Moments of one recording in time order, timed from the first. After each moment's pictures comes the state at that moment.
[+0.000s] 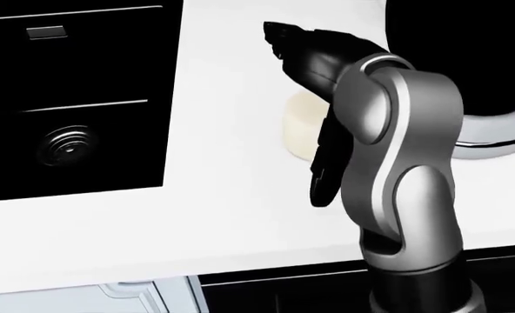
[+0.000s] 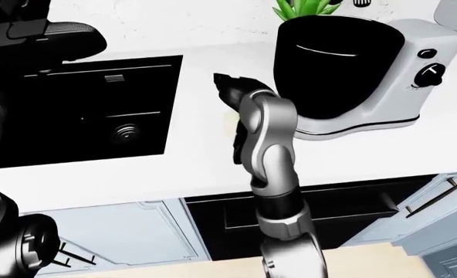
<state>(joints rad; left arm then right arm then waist) -1.00 0.48 0.23 -0.63 -0.97 1.08 0.76 -0.86 -0.05 0.05 -0.05 -1.35 0.35 1.10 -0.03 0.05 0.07</state>
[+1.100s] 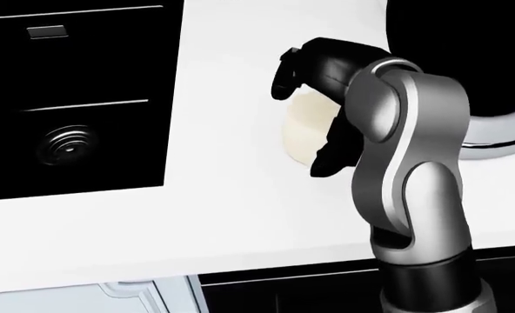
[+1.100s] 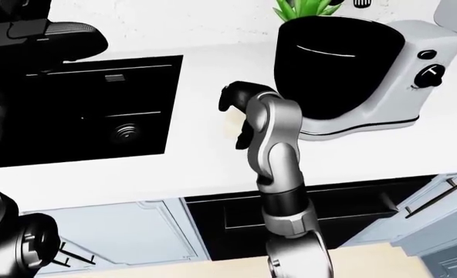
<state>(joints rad) -1.00 0.48 0.23 -0.63 -0.98 1.09 0.77 -0.86 -0.09 0.04 -0.01 -1.32 0.36 1.07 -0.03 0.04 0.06</state>
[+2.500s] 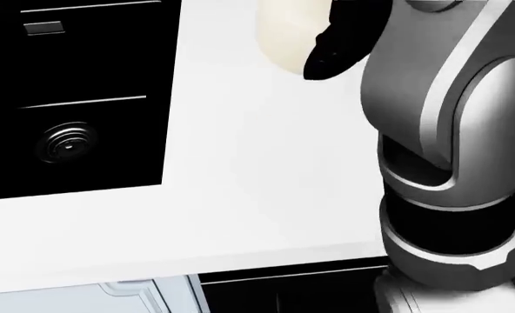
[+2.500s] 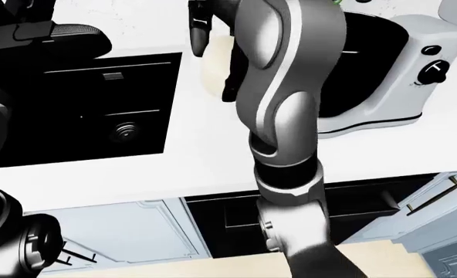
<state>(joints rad) -1.00 0.46 0.22 -0.63 -0.95 1.09 0.76 -1.23 -0.10 0.02 -0.15 -1.33 0.41 1.16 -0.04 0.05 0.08</state>
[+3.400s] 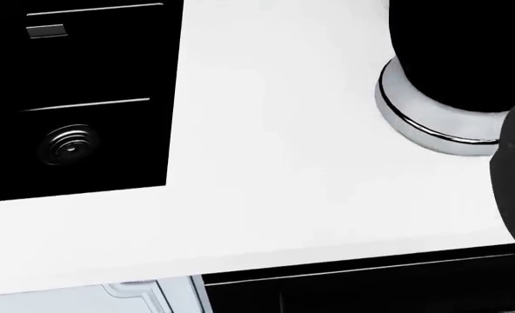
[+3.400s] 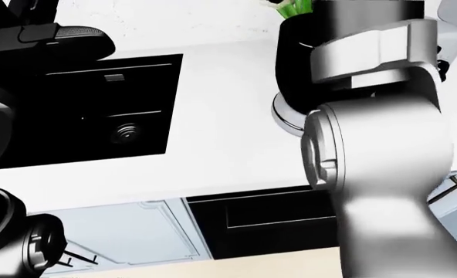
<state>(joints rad) -1.00 0.44 0.22 -0.64 -0.93 1.10 0.75 -1.82 -0.40 -0.02 0.87 -1.13 0.23 0.79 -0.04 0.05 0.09</state>
